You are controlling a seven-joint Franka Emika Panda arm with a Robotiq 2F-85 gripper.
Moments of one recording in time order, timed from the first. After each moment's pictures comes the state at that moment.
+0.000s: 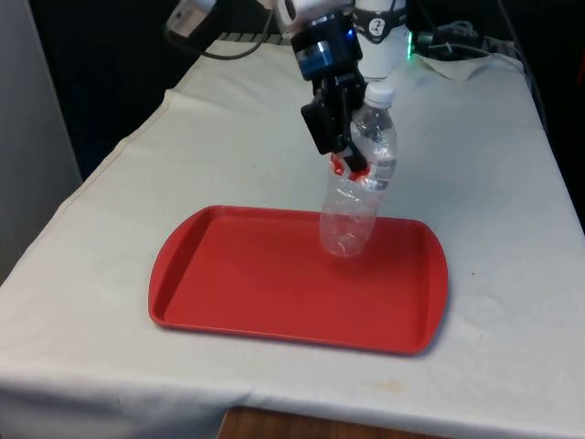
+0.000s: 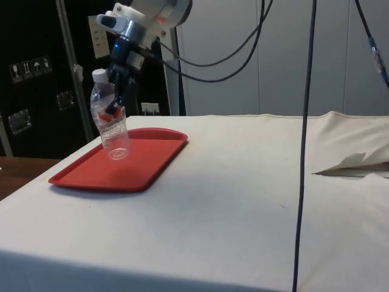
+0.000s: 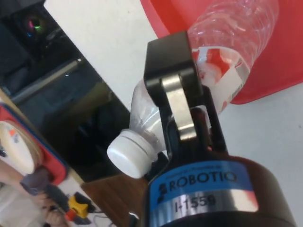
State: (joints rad) arm 0.05 0.44 -0.12 -1.87 0.88 2.54 -1.88
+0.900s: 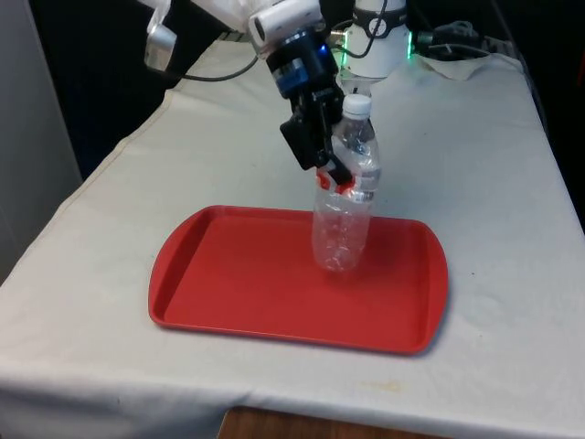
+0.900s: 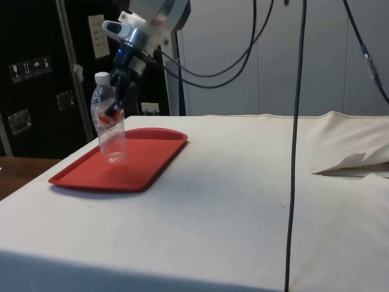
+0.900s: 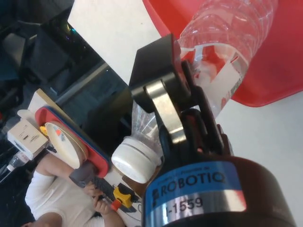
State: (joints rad) arm 0.05 0.52 -0.18 -1.79 1.04 2.42 -2.01
